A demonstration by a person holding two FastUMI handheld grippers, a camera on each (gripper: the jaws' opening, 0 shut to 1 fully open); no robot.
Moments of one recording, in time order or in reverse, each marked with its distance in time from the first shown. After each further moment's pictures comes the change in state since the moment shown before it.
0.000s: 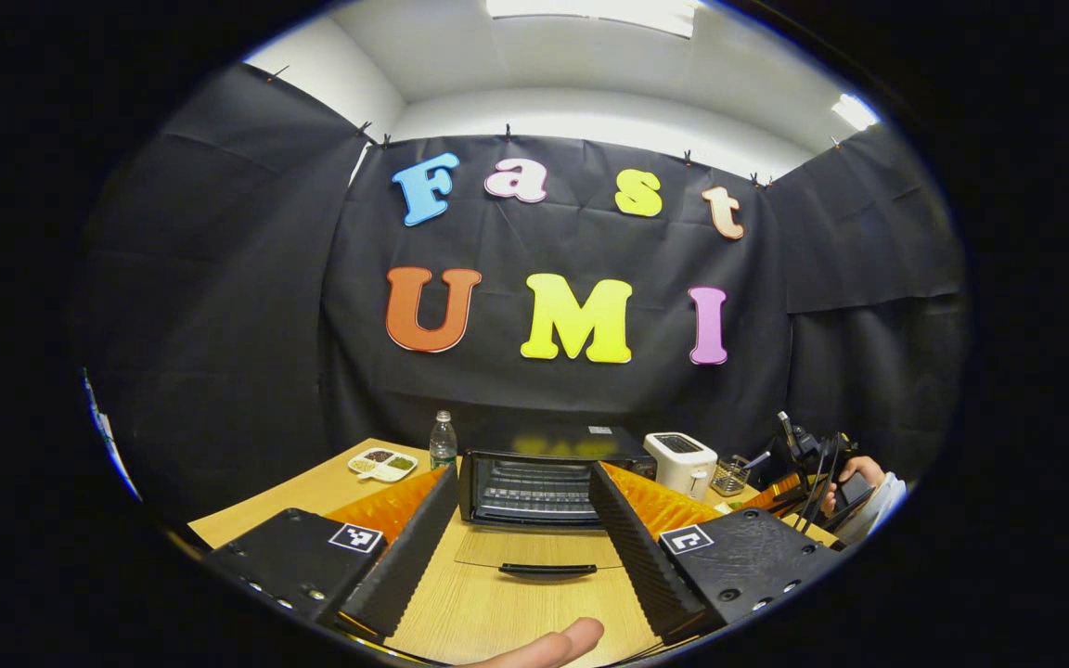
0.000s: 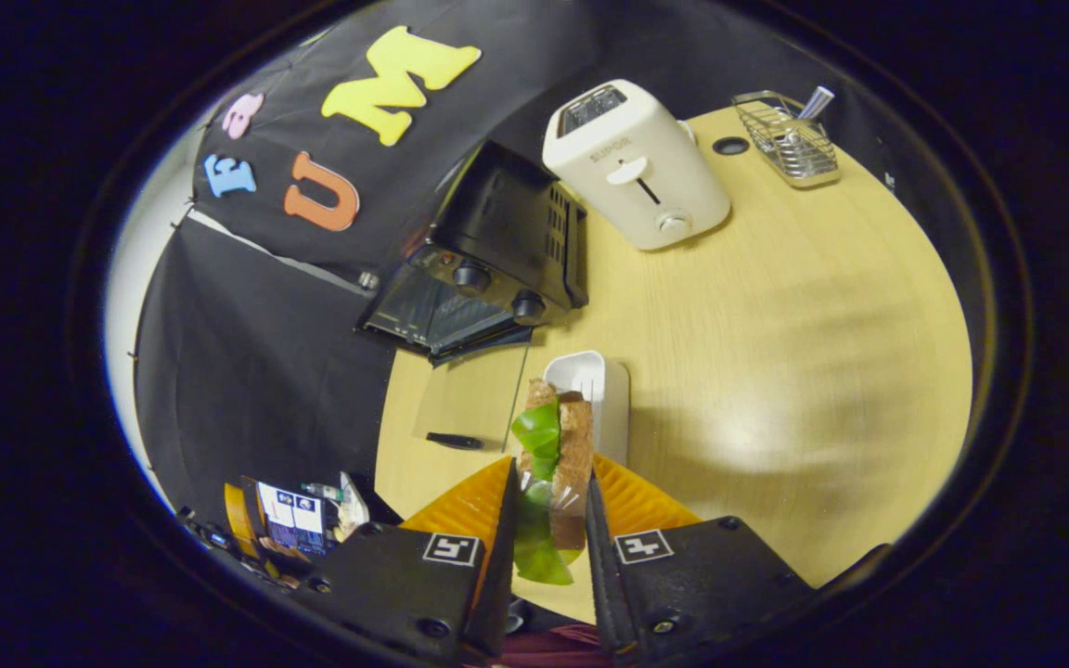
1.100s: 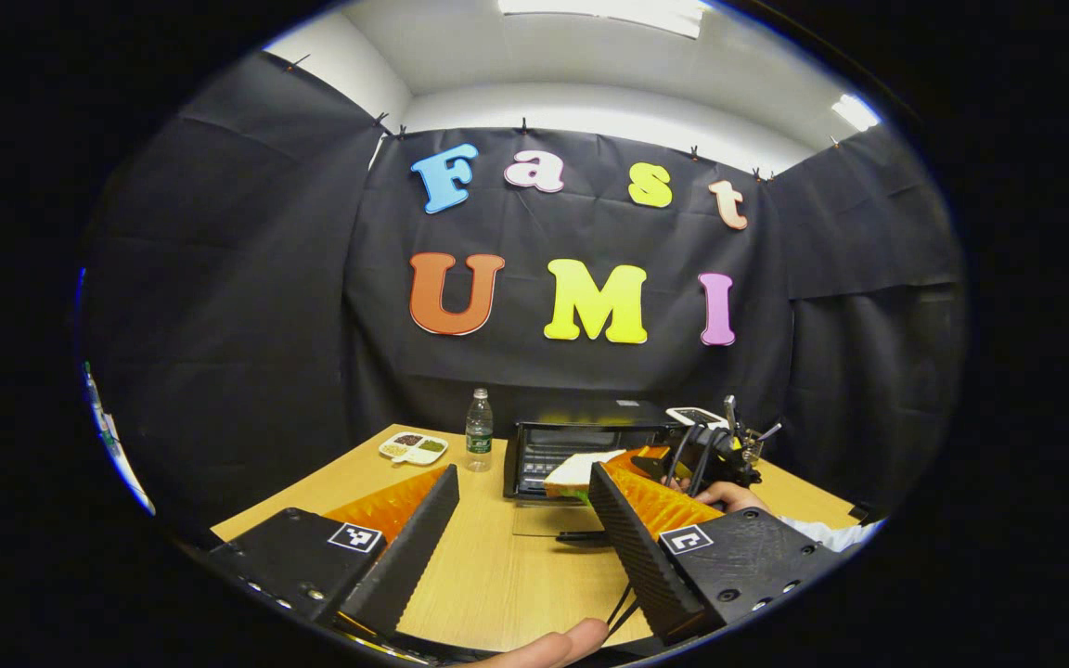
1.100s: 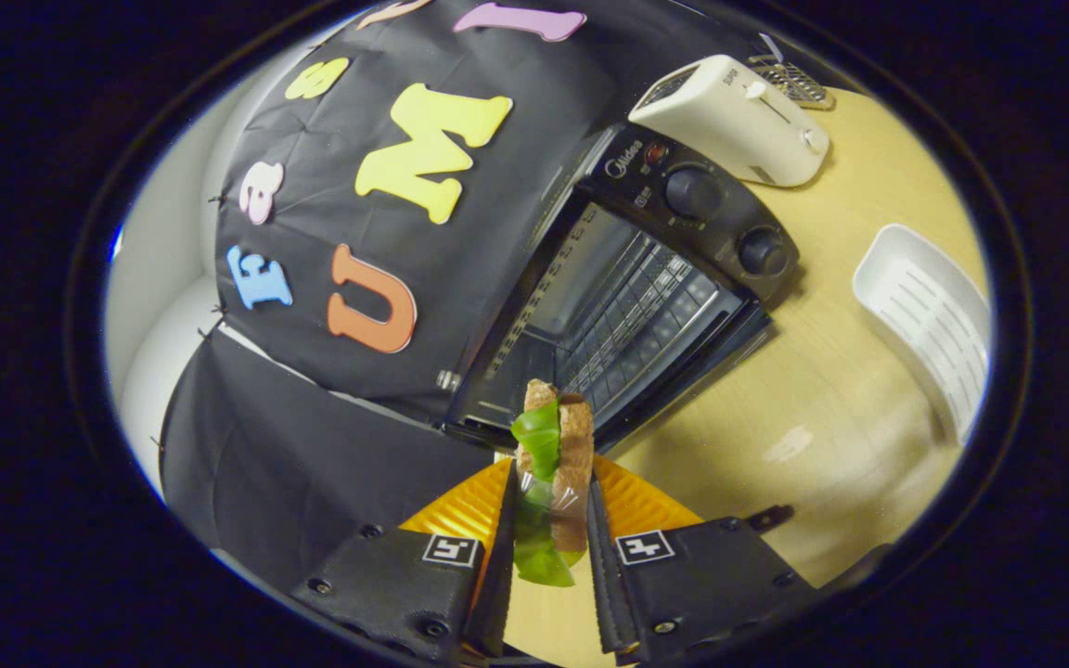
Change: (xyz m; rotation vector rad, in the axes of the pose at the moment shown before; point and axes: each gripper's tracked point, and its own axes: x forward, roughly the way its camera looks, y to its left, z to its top) left arm -0.040 0.084 -0.039 0.038 0.042 0.019; right arm 0.225 0.195 0.023 0.286 -0.509 0.213
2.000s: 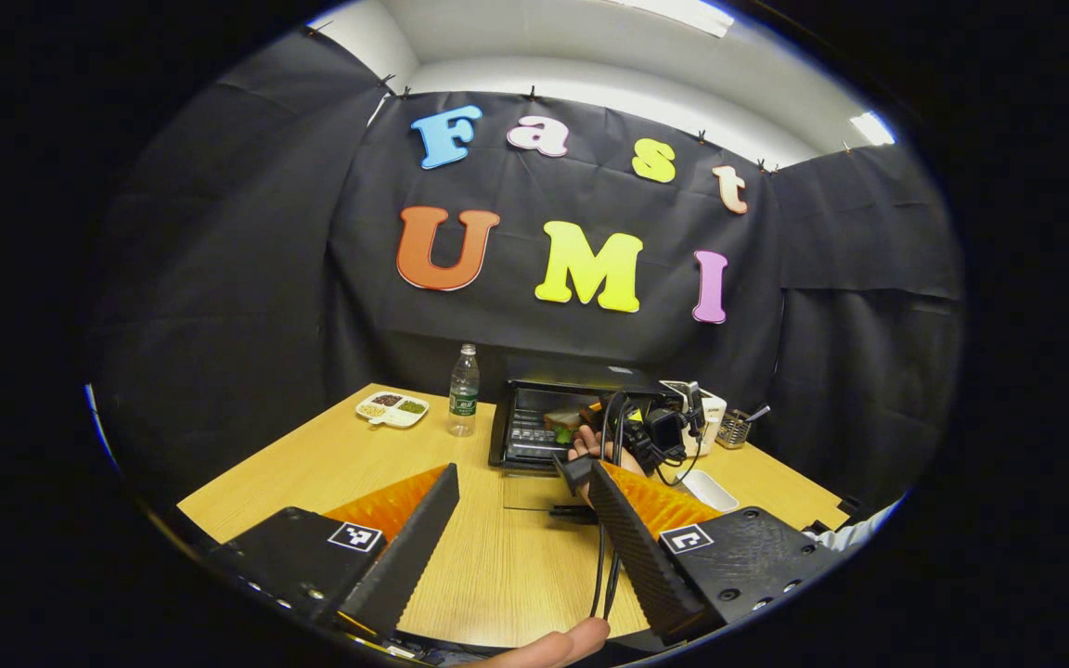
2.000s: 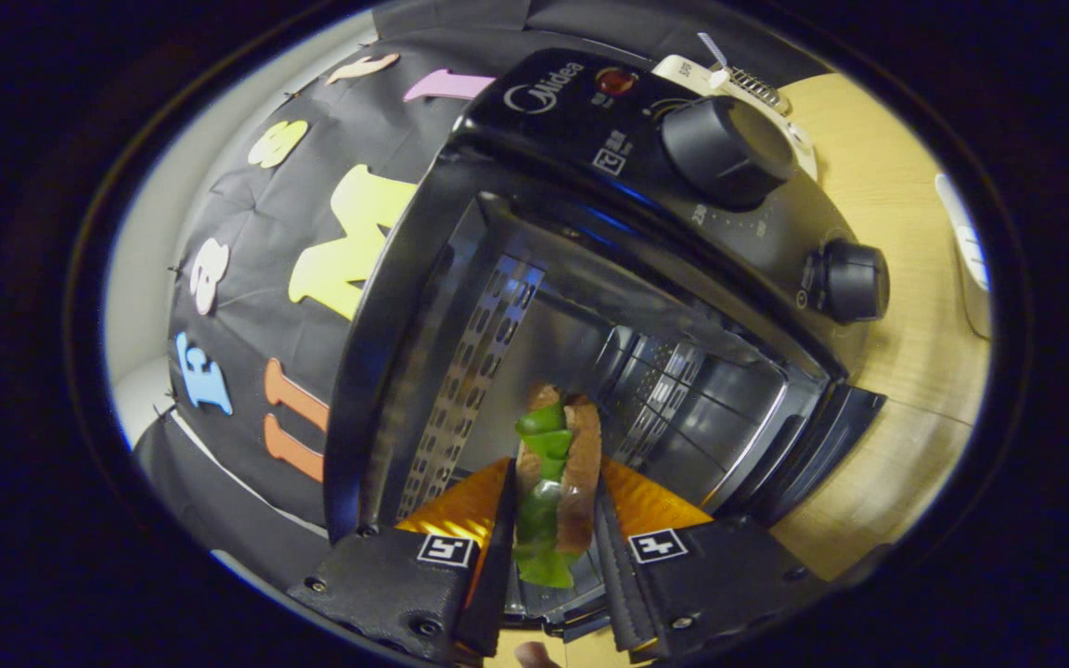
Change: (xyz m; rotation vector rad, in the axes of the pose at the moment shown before) left arm 0.023 0.007 -0.046 -0.093 0.104 -0.081; right arm 0.126 -0.047 0.089 0.037 -0.433 -0.127
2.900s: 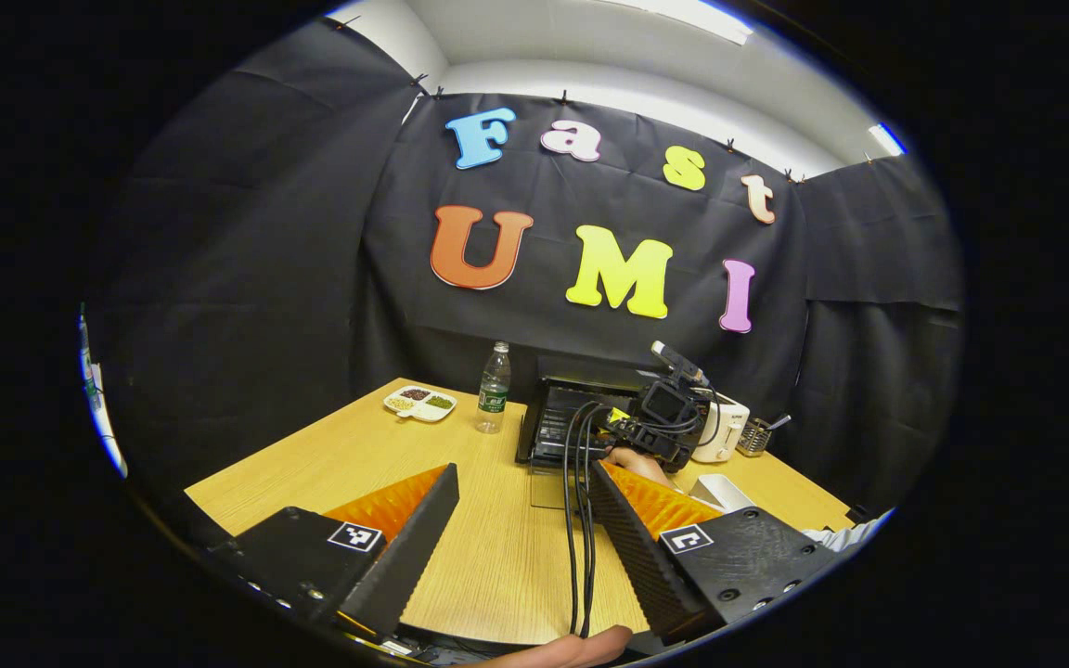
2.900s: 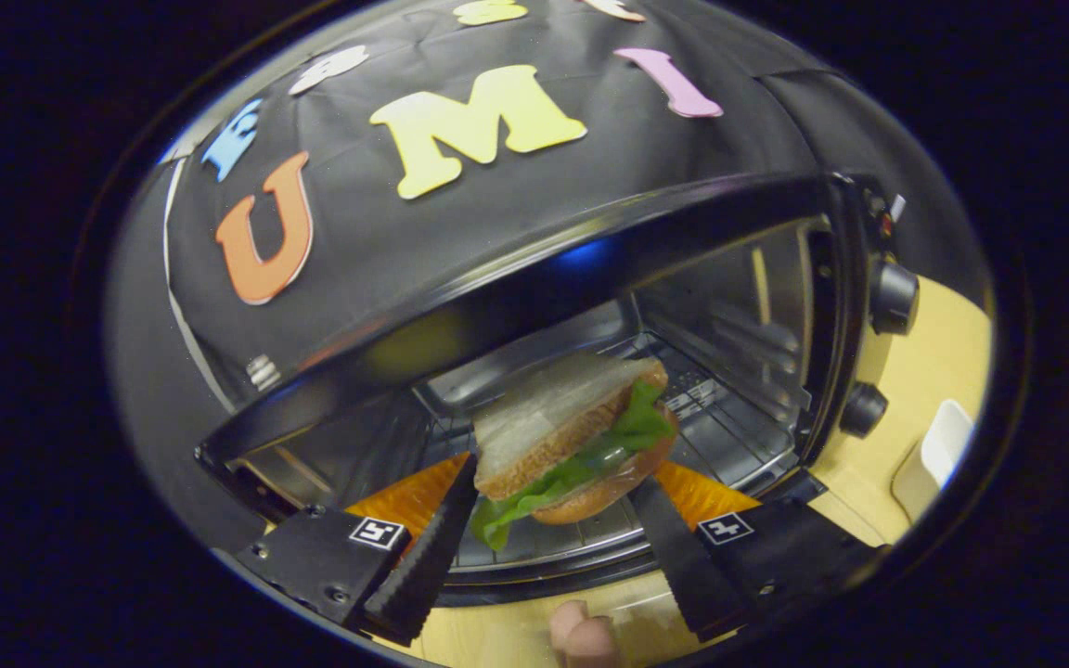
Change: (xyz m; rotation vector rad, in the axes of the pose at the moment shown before) left arm -0.012 0.026 -0.010 -0.031 -0.016 0.076; right arm -0.002 -0.004 -0.034 -0.741 0.094 -0.202
